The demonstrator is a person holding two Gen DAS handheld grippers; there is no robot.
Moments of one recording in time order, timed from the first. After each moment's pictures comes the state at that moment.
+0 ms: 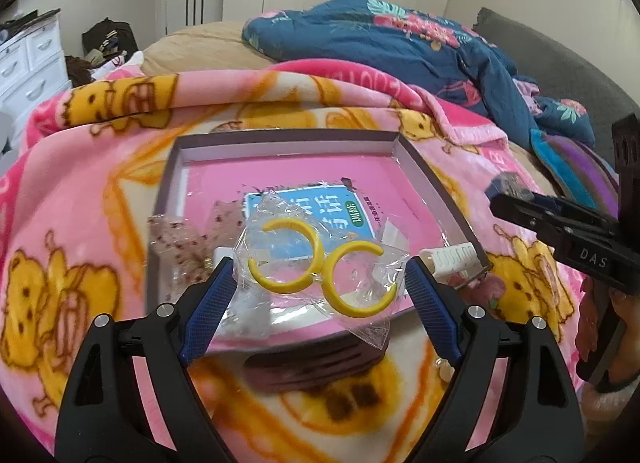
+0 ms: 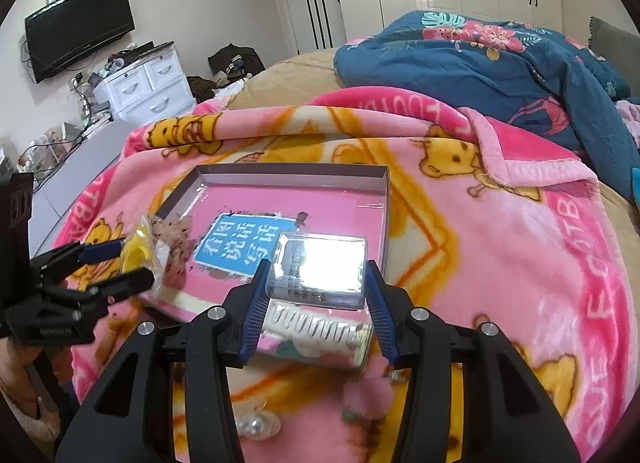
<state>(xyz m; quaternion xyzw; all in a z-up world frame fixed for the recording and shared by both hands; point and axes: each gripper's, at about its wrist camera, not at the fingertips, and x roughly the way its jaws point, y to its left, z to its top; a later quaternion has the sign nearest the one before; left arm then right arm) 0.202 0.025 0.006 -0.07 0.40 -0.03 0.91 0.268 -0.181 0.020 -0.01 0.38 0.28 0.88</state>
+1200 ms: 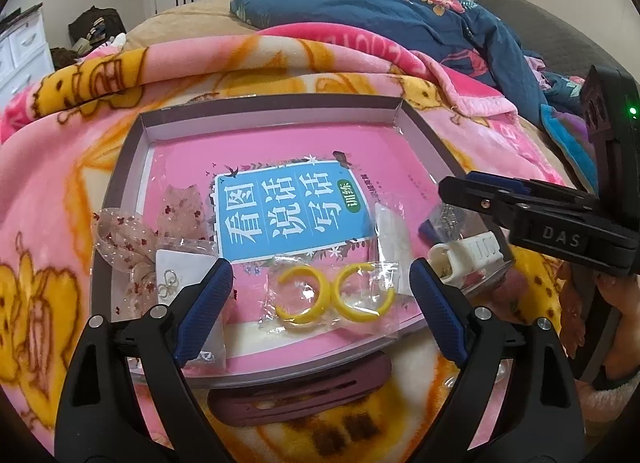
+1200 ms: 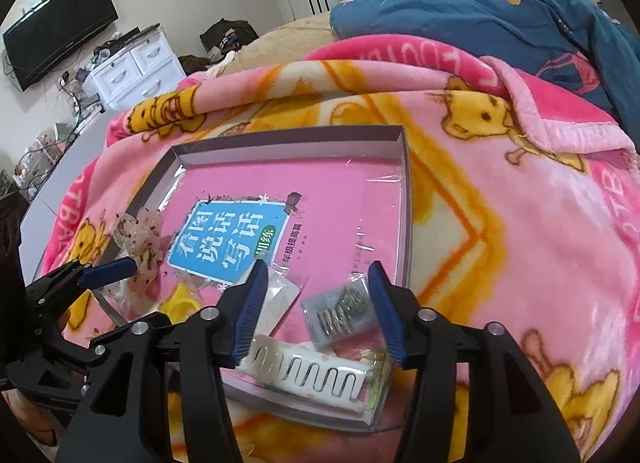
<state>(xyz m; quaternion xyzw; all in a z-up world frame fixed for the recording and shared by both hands) 0.233 0.010 -0.025 -0.06 0.44 -0.04 0.90 0.317 -0.156 -0.023 0.01 0.44 0.28 0.85</state>
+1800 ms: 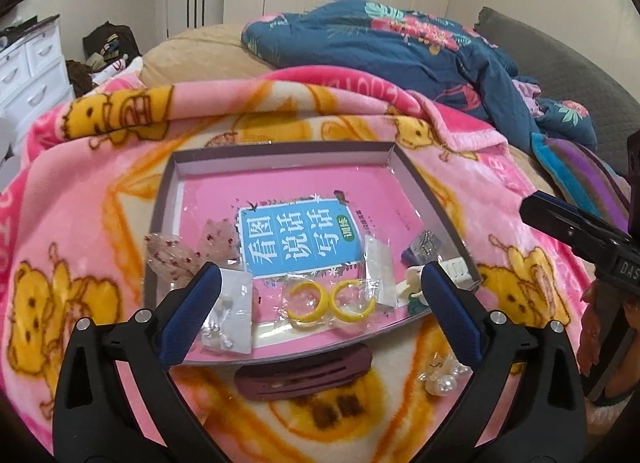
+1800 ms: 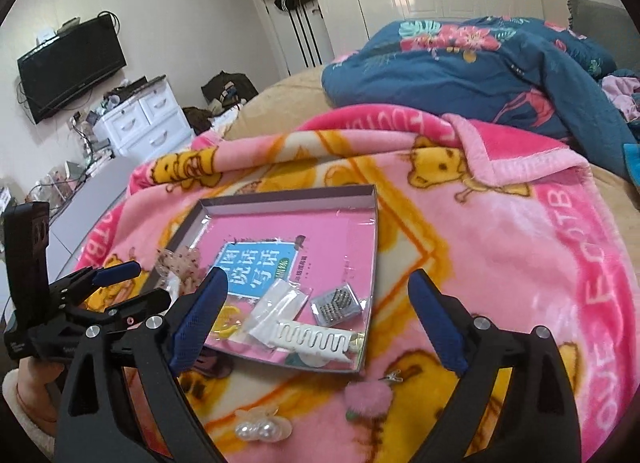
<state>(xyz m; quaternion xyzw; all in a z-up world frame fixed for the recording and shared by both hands) 0.205 0.015 0.027 -0.06 0.39 -0.02 0.92 0.260 -0.207 0.045 0.05 0.36 0.27 0.89</state>
